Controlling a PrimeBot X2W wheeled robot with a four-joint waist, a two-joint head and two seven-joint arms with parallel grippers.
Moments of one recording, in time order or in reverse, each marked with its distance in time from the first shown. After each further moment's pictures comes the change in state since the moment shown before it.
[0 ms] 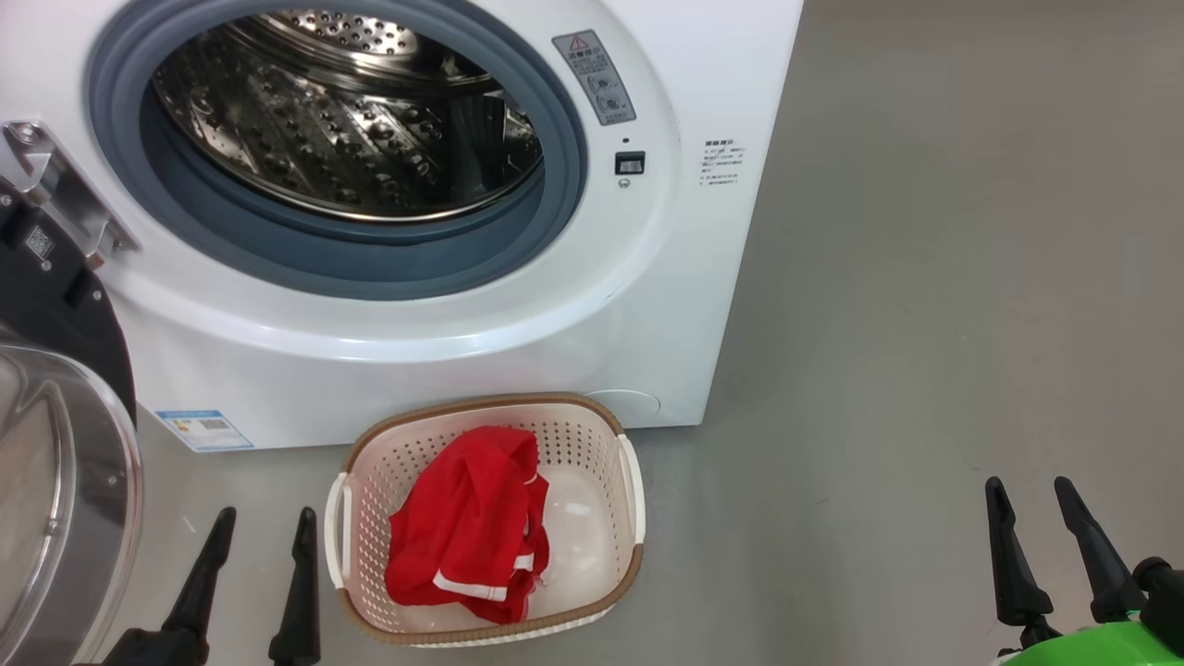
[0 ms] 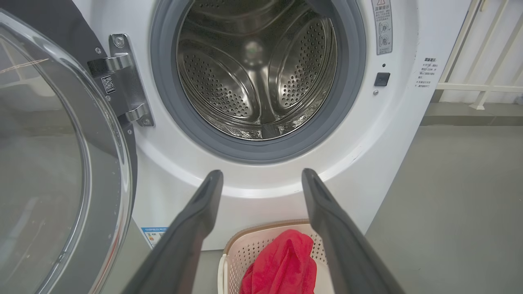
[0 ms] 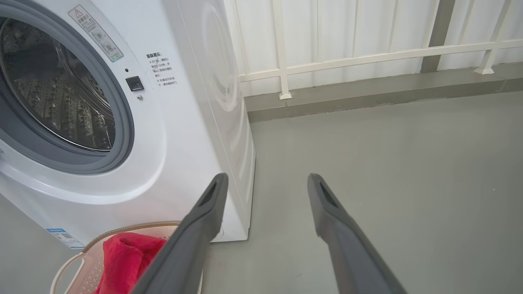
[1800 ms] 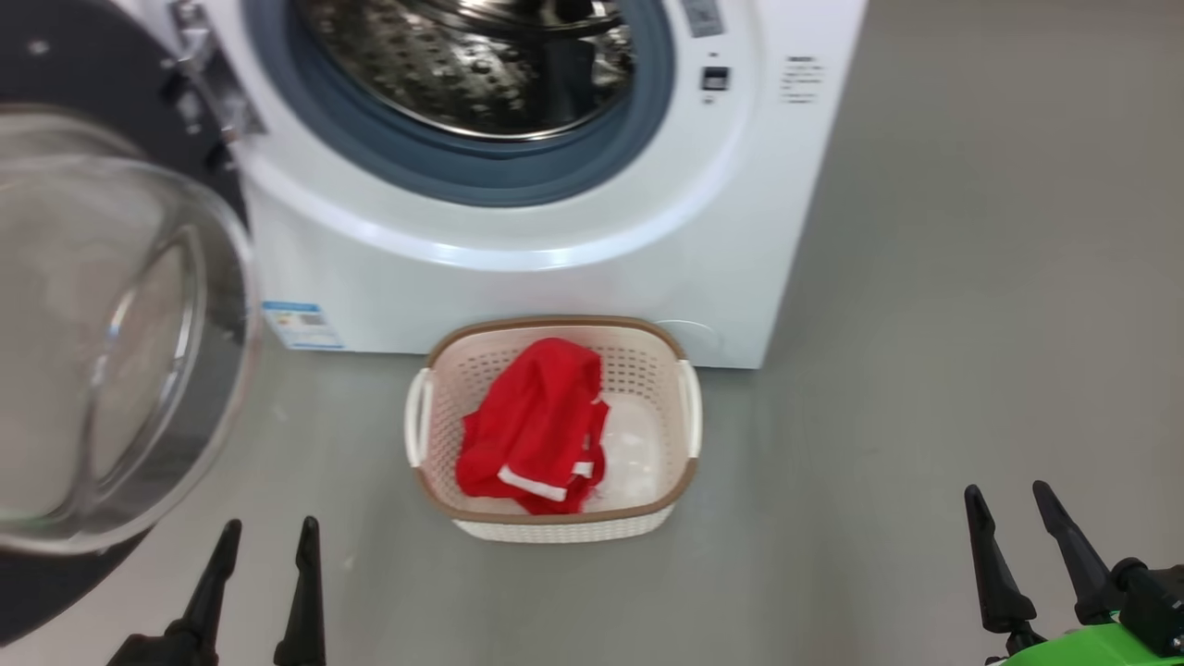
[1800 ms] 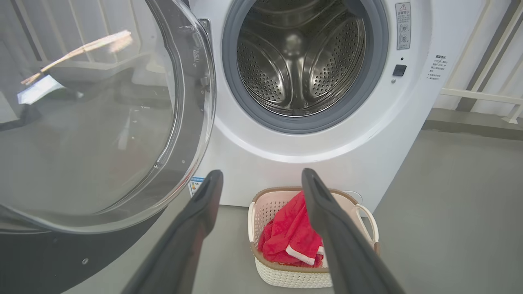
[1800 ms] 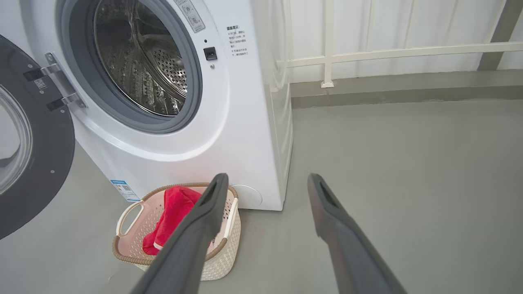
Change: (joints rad) left arm 0.000 -0.016 0.003 0.035 -0.037 0.003 0.000; right arm -0.002 -0.028 0.048 0.013 -0.001 0.000 0.000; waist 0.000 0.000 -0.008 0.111
